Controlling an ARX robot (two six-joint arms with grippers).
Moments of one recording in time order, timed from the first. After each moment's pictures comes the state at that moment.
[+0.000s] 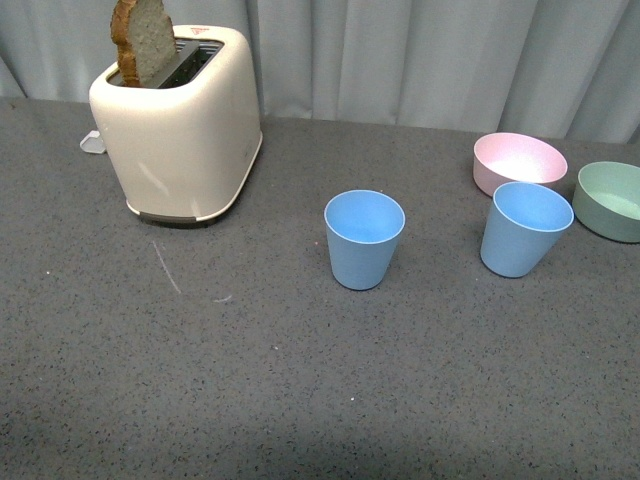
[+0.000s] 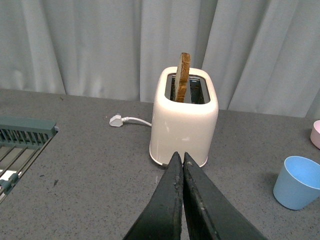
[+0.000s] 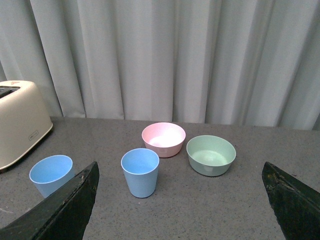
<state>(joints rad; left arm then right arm) 0.00 0.60 0.02 0.58 0.00 -0.01 0.00 0.00 0.00 0.00 0.00 0.00</state>
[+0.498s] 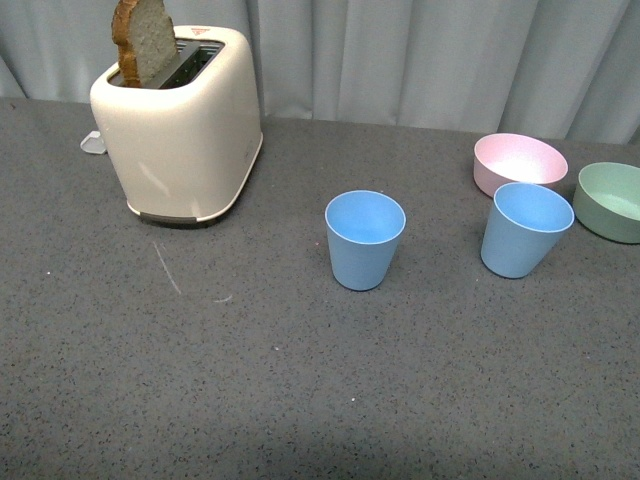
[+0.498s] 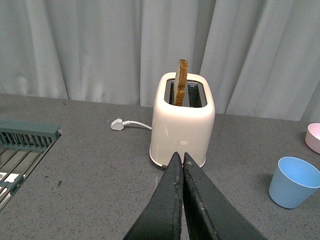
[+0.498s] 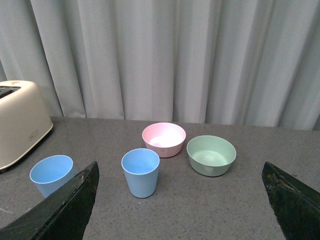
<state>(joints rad) 0.00 0.33 0.02 0.34 0.00 -0.01 0.00 0.00 0.00 0.00 0.00 0.00</state>
